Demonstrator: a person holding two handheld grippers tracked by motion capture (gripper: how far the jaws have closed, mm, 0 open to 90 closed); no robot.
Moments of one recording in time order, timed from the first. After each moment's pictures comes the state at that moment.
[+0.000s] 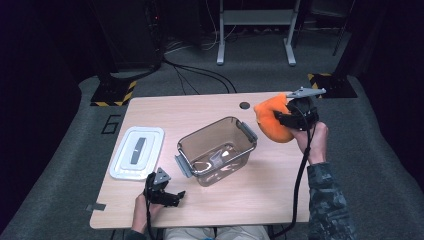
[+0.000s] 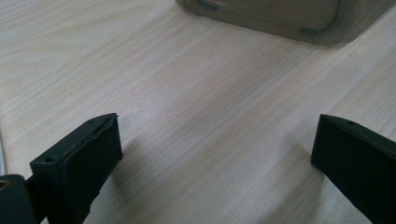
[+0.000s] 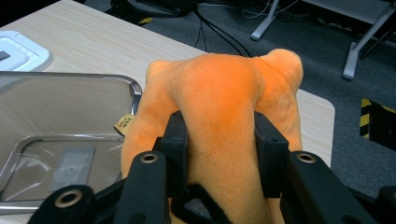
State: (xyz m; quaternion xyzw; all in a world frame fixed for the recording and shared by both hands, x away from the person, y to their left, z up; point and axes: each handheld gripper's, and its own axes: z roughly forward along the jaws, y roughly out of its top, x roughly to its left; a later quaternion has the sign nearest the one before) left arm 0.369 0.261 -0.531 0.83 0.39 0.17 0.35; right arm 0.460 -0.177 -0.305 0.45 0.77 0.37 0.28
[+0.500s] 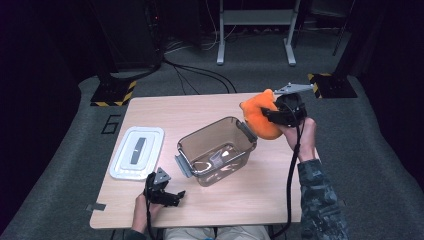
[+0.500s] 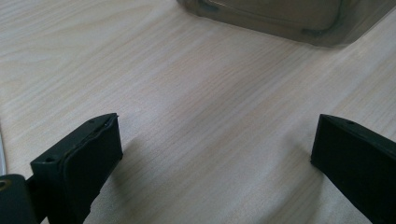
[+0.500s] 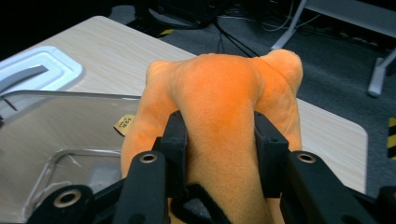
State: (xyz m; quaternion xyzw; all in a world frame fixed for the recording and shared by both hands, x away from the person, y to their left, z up) left arm 0.369 0.261 -0.531 0.84 0.39 0.17 0.35; right arm 0.466 -0.149 -0.297 0.42 0.78 0.40 0.25
